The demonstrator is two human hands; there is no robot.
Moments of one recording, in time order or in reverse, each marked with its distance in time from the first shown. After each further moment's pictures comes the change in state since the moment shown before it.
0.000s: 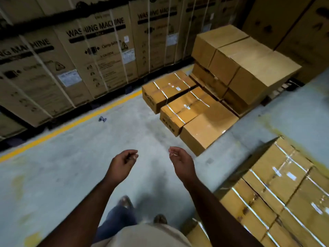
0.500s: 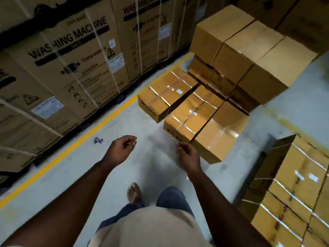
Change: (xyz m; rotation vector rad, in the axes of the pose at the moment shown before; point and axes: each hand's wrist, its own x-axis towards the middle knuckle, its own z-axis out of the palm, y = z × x) left_hand 0.392 0.058 -0.136 0.205 -0.279 0.088; right_hand 0.285 -0.081 0.142 0.118 0.193 0.271
